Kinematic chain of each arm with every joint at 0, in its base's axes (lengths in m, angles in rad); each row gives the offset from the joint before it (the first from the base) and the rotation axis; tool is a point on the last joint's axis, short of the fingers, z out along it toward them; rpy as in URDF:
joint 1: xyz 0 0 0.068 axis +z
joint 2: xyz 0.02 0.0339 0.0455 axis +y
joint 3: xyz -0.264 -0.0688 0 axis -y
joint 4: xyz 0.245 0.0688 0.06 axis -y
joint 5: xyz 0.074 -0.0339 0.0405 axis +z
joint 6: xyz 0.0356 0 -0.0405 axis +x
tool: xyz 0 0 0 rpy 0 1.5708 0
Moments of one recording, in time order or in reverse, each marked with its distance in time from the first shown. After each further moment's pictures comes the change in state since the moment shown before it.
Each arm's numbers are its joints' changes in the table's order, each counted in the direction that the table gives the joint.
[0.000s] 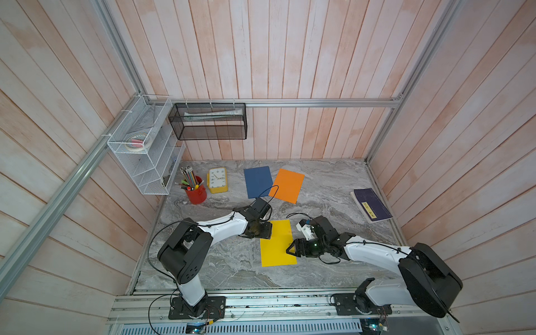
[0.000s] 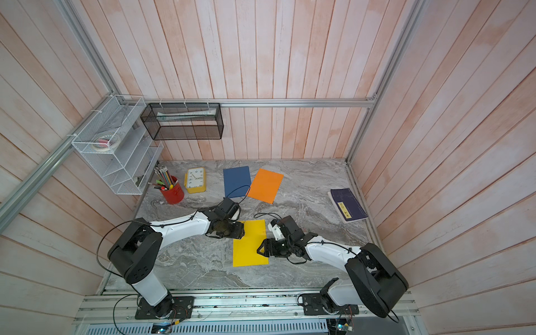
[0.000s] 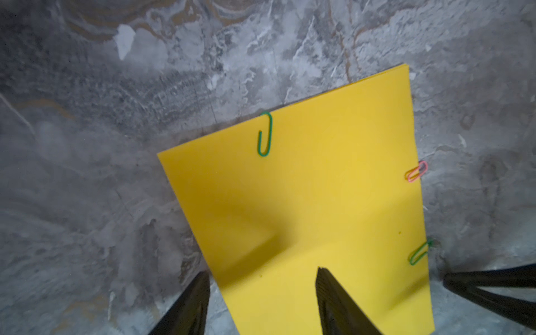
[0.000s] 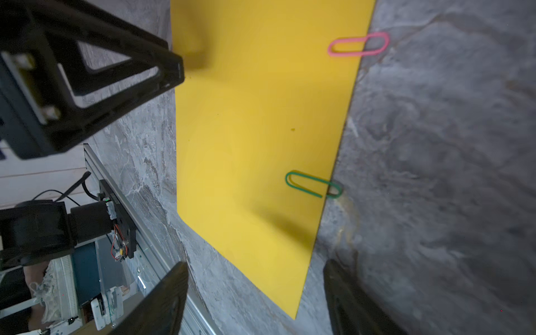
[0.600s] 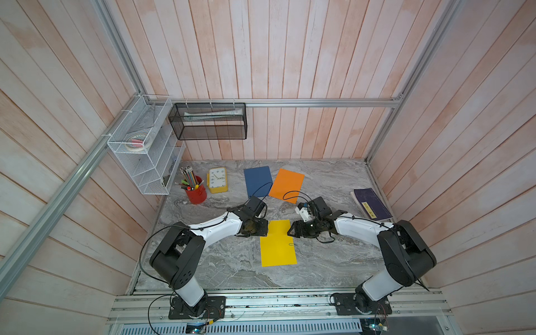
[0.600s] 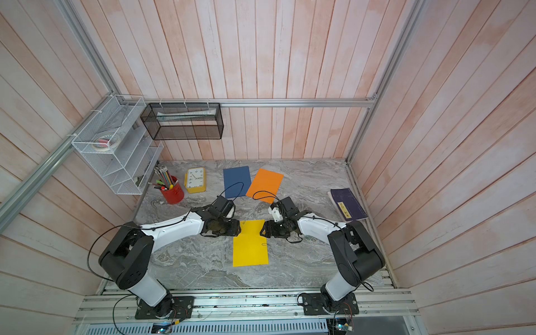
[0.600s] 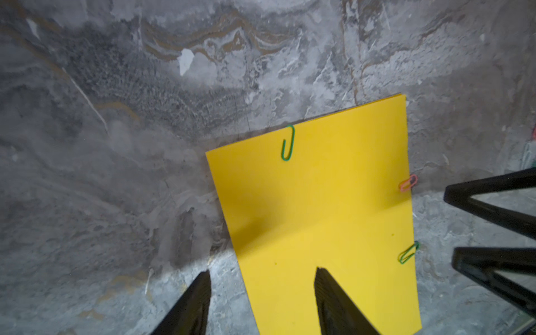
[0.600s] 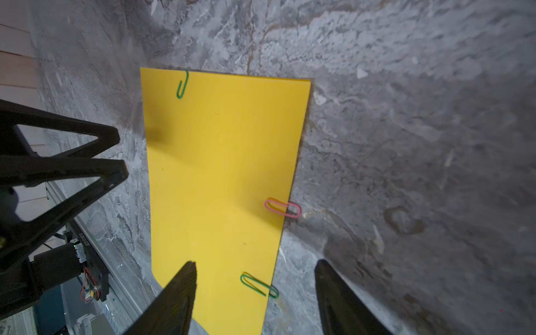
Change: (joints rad) left arm 0.042 -0.053 -0.035 0.005 -0.003 -0.039; right arm -0.119 0.265 0.298 -0.169 -0.027 -0.210
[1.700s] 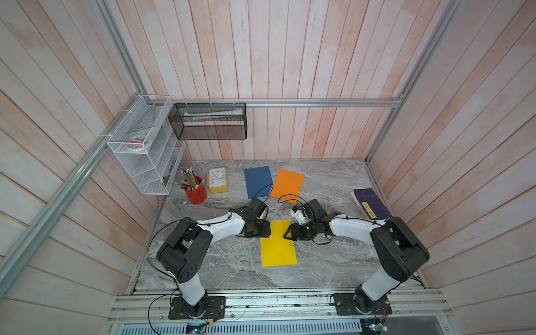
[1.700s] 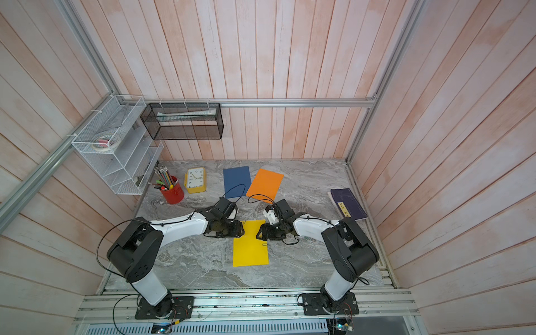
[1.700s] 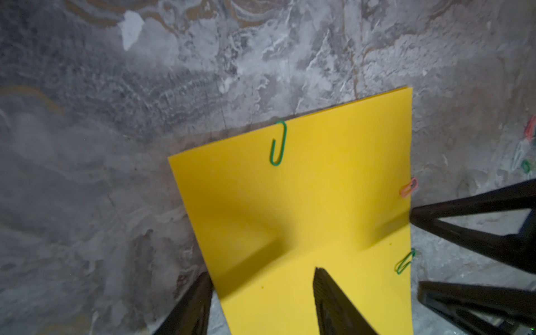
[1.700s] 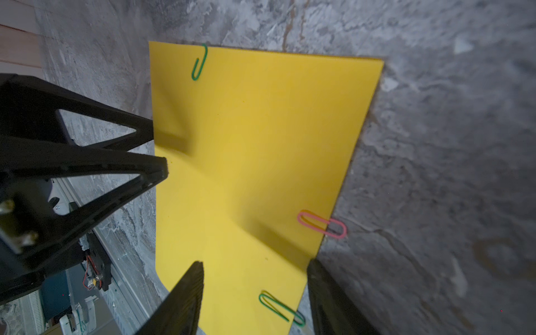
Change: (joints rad) left arm 0.000 0.069 -0.009 0.079 -0.082 -0.026; right arm 0.048 0.045 -0.008 0.064 0.033 0.009
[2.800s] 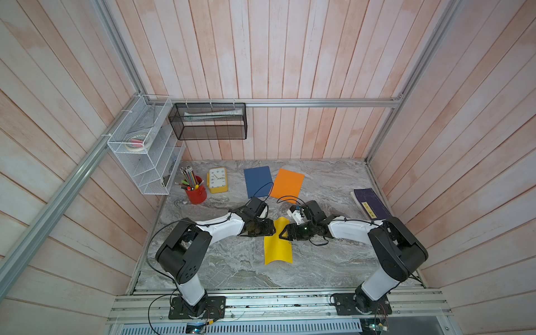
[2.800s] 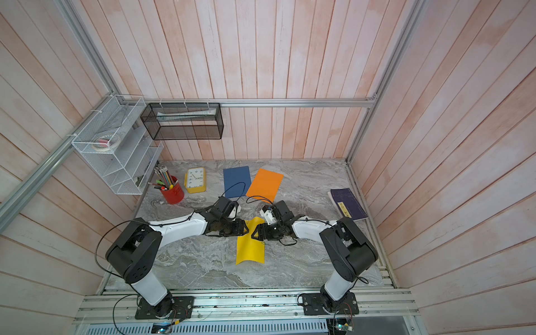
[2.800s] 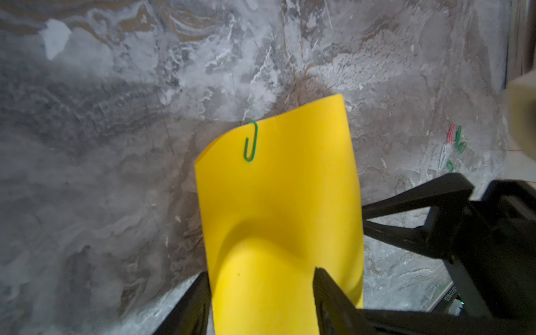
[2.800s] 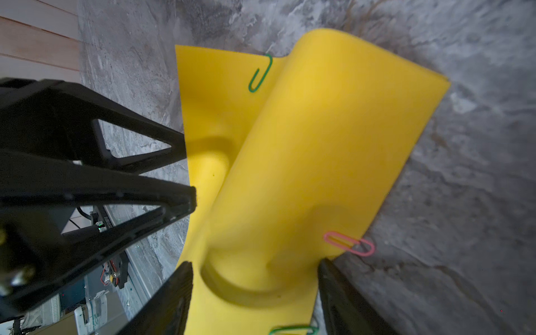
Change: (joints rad) left arm 0.000 -0.014 -0.015 0.083 -0.103 -0.052; right arm 0.023 0.009 -0.030 0.123 0.054 0.037
